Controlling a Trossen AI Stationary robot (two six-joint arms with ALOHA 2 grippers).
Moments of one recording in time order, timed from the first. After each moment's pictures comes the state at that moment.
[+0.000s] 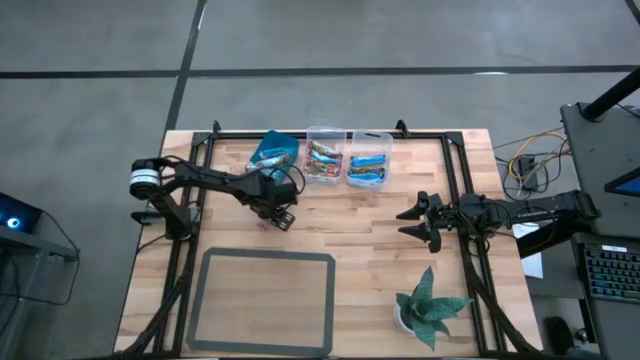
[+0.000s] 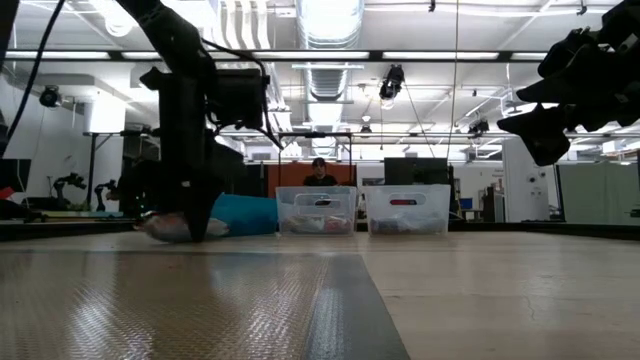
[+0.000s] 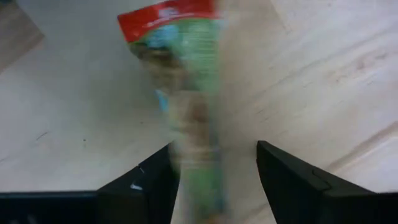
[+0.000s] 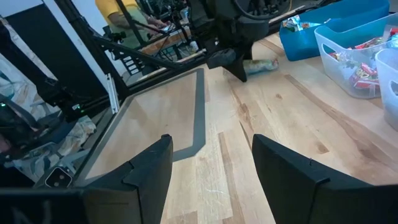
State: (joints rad) left arm 0.18 1.65 0.90 -0.68 -0.07 -0.78; right arm 0.07 0.28 0.01 0.13 0.00 0.46
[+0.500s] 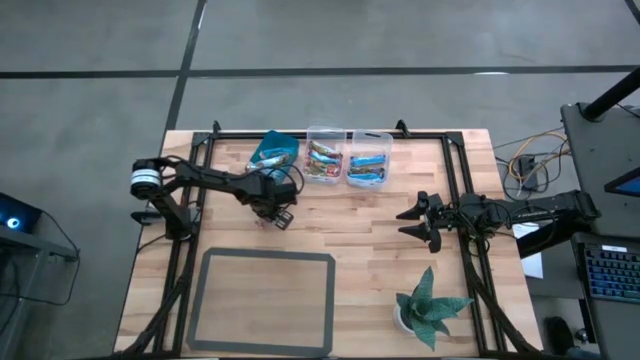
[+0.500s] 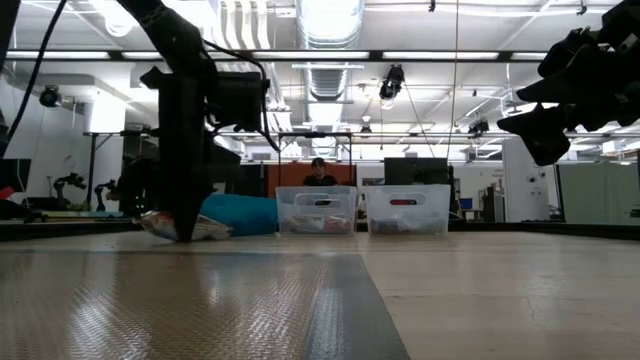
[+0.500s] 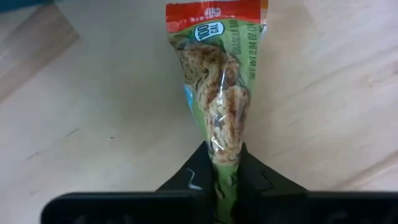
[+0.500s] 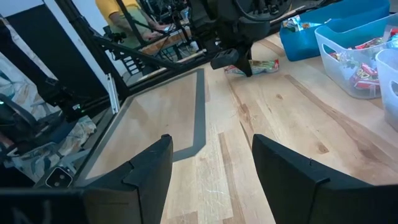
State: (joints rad) left arm 0.18 1.65 0.90 -0.71 -0.11 -0.79; right arm 0.07 0.28 0.01 0.13 0.00 0.46
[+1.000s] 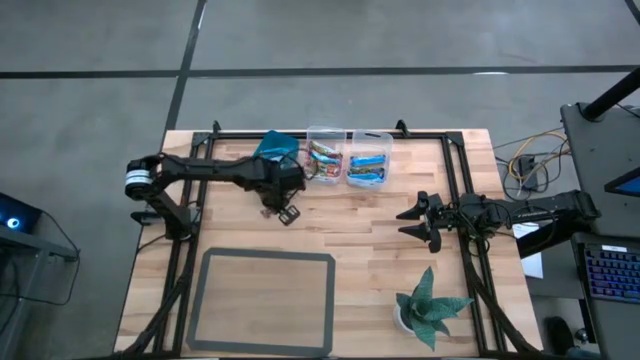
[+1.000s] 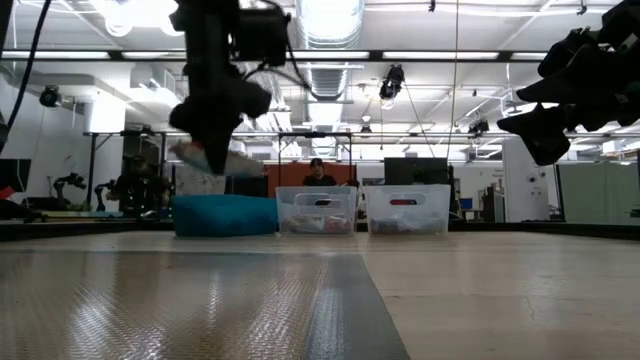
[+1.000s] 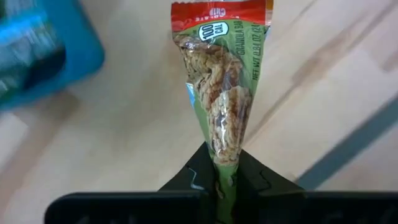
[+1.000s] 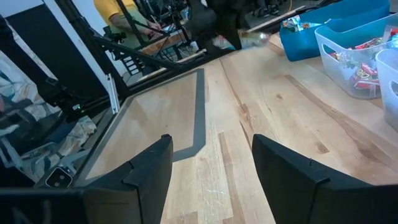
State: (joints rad) left arm 0.18 1.60 1.21 -0.99 -0.04 -0.57; right arm 0.07 0.28 0.01 0.13 0.00 0.46
